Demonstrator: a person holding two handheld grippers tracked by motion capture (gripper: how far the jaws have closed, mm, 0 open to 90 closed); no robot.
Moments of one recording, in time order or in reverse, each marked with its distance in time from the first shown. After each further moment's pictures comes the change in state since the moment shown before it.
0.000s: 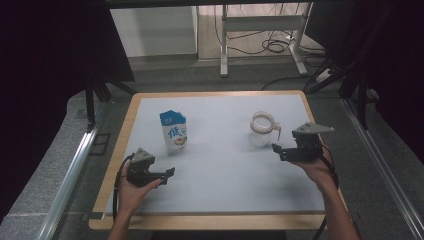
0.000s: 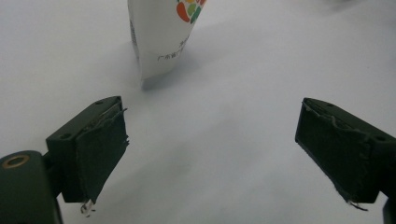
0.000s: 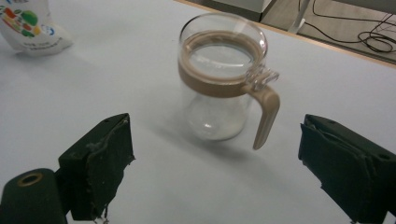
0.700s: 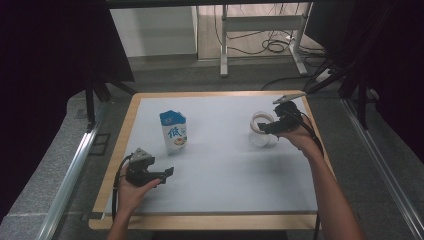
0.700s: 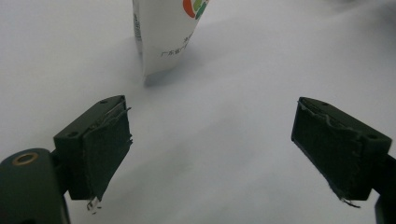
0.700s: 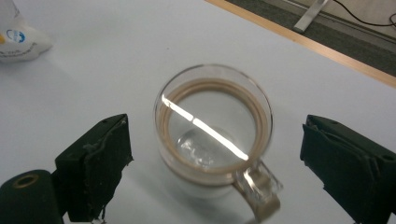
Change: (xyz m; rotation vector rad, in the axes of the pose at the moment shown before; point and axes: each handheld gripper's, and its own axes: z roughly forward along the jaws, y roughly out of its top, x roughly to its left) left arm 0.005 -0.002 -0.001 -0.012 -0.018 -0.024; right arm -0.016 0.070 0.071 0.155 0.057 -0.048
